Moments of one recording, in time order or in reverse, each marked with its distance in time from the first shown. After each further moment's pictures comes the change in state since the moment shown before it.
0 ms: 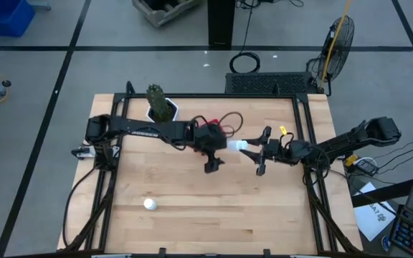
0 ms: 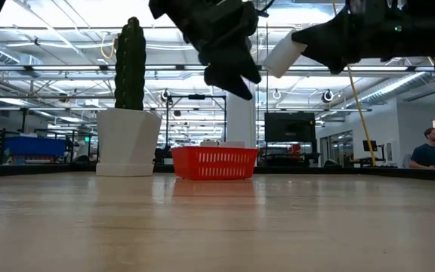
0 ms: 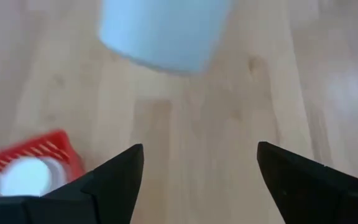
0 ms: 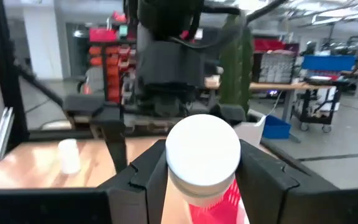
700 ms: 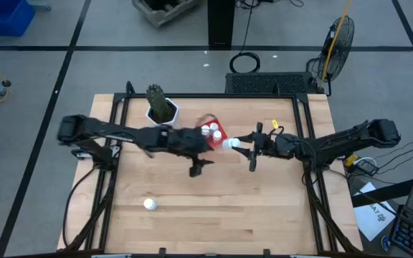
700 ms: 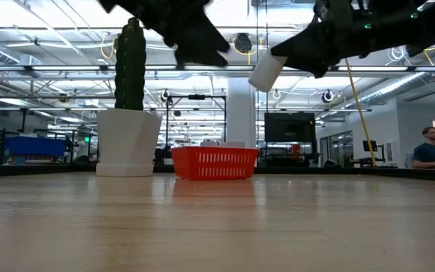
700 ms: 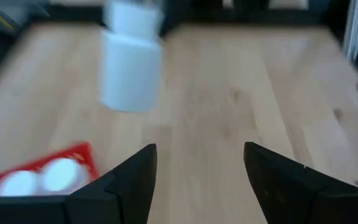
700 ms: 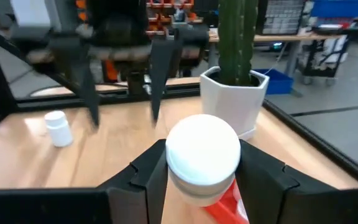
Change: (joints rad) left arm -0.049 -0.310 -0.388 0.338 -0.087 0.027; right arm -0.104 0.026 0.187 -0.385 -0.101 0.102
